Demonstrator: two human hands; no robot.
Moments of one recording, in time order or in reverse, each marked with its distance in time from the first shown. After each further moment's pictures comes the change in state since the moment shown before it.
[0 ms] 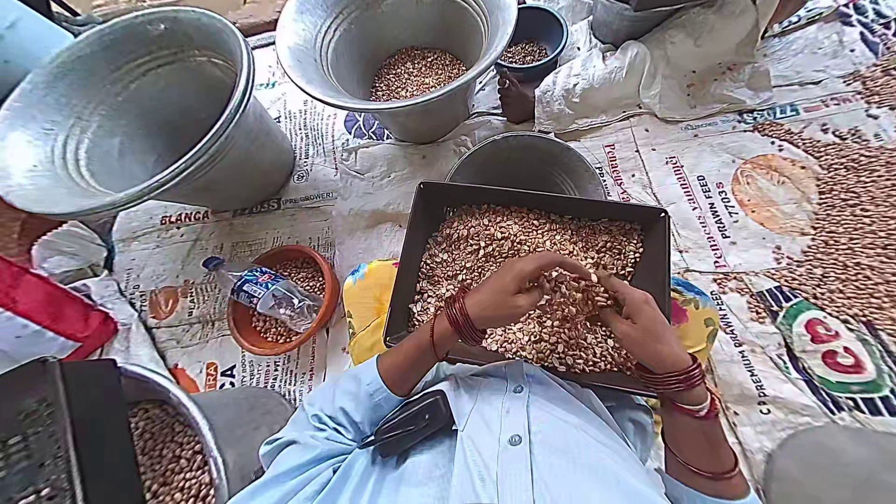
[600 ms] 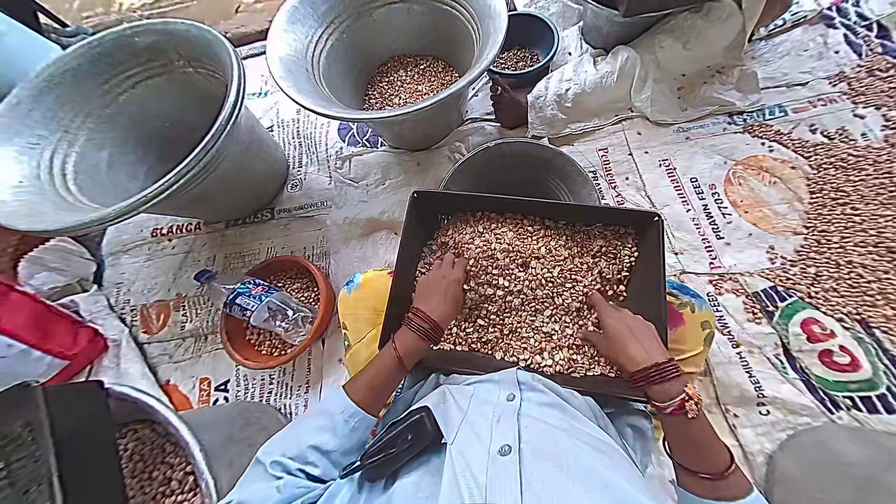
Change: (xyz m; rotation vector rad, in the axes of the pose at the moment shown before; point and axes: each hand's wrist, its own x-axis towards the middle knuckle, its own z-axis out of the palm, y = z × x) left_hand -0.038 -0.049 -0.035 0.990 0.079 -0.840; right_hand 0.014 -0.009 0.005 -0.658 -0.433 0.615
